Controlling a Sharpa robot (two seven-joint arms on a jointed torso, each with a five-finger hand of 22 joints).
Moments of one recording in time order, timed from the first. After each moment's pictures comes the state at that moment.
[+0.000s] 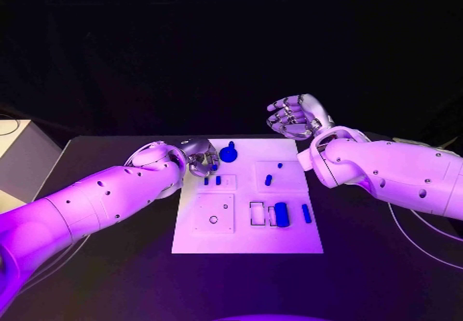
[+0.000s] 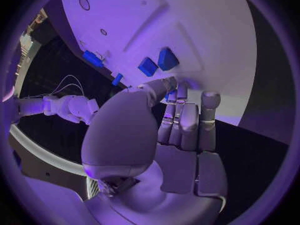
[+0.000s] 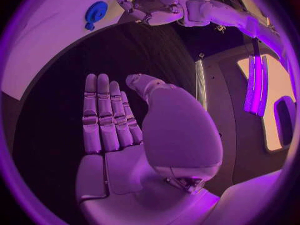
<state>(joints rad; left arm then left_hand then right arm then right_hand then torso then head) 1.15 -0.49 0.08 1.08 -1.48 -0.12 -0.04 1.41 -0.21 0.61 -0.01 0.19 0.90 0.15 0.30 0.25 1.01 0.09 0.46 0.23 1.28 0.03 1.45 0.97 0.15 1.06 0.13 1.19 1.02 1.33 -0.76 -0.13 1.41 -0.69 -0.73 0.22 1.38 -0.26 0.51 0.11 0.43 0.88 0.21 0.21 0.27 1.13 0.14 0.19 0.09 1.20 0.08 0.13 0.54 0.17 1.07 0.17 0.13 0.43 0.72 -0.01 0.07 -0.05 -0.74</state>
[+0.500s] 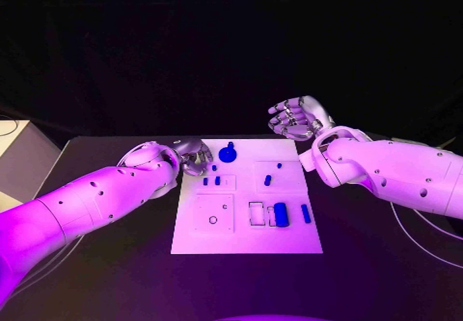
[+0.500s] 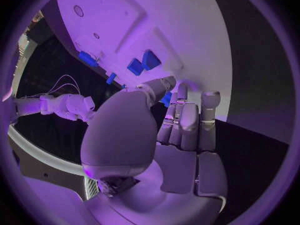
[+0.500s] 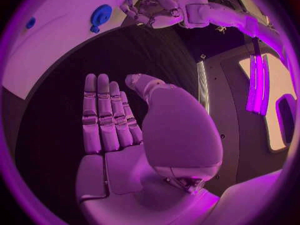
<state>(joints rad) 1.15 -0.51 0.08 1.06 -1.47 -0.13 -0.05 1.40 -0.22 0.61 0.00 0.19 0.81 0.12 0.23 0.23 0.98 0.10 0.50 0.25 1.27 0.03 1.45 0.96 0.15 1.05 0.13 1.19 1.02 1.33 -0.77 -0.13 1.39 -0.69 -0.69 0.21 1.38 -0.26 0.51 0.10 0.43 0.88 0.21 0.21 0.27 1.12 0.15 0.18 0.07 1.20 0.08 0.12 0.53 0.17 1.08 0.18 0.13 0.42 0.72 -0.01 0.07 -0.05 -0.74</state>
